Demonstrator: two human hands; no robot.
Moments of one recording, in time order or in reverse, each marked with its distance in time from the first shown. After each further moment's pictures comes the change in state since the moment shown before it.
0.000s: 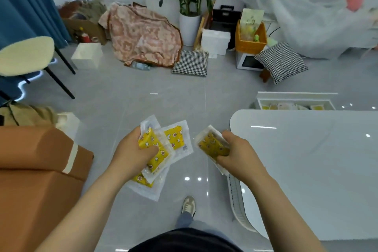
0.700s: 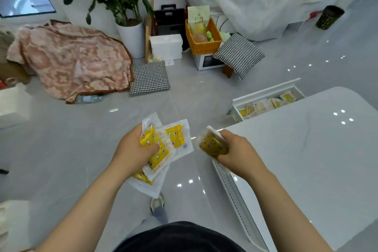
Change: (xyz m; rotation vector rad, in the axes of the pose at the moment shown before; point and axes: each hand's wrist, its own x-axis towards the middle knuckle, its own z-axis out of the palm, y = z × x) left_hand 0.317 0.121 0.008 0.121 -0.292 0.228; right_hand 0.242 -0.009 -0.059 0.022 0.155 0.288
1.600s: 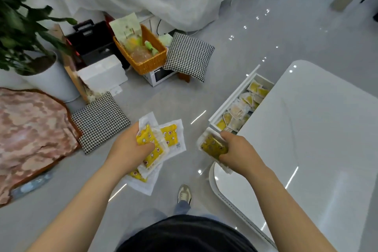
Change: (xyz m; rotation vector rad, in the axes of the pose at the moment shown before) left_hand 0.361 0.151 0.027 0.309 -0.338 0.275; right_hand 0.262 0.031 -0.084 0.105 0.124 0.431
